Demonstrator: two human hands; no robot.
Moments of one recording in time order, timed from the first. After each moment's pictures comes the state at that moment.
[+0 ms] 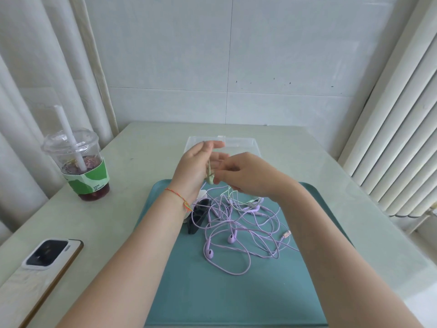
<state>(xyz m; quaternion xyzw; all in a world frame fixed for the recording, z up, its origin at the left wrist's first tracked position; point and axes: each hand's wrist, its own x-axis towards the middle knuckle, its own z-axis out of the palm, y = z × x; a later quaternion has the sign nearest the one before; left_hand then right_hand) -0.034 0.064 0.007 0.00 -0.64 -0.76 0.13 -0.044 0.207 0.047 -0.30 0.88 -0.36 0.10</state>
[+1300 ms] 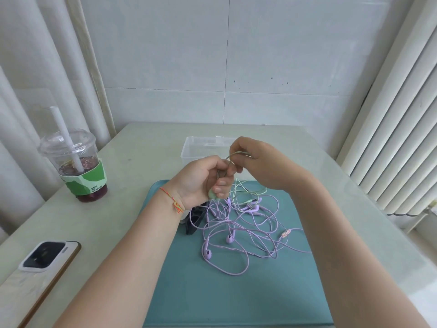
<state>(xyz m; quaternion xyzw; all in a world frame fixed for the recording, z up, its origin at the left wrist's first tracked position) -0.024 0.069 0.014 -0.08 -0.57 -0.79 -0.18 -0.058 0.229 0.054 -0.33 0.88 -0.35 0.00</state>
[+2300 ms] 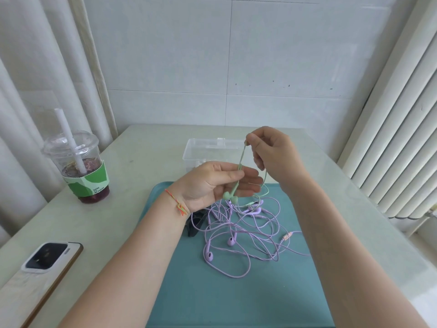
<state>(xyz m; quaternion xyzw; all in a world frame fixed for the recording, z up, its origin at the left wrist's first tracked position) -0.015 0.076 0.017 -0.15 -0.56 -0.80 -0.16 -0.069 0.232 0.050 -0.21 0.77 -0.59 -0.09</state>
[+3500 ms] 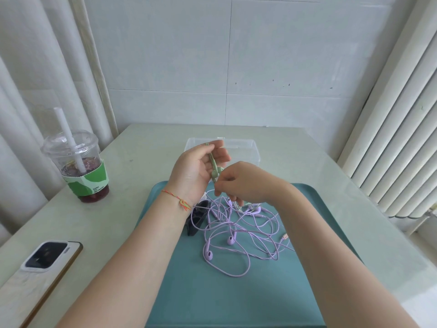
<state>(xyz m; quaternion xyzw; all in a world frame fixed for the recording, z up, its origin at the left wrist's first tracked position) -0.032 0.070 0.018 0.02 -0.47 -0.88 0.08 -0.046 0.203 0.038 -0.30 0.90 -0.28 0.14</state>
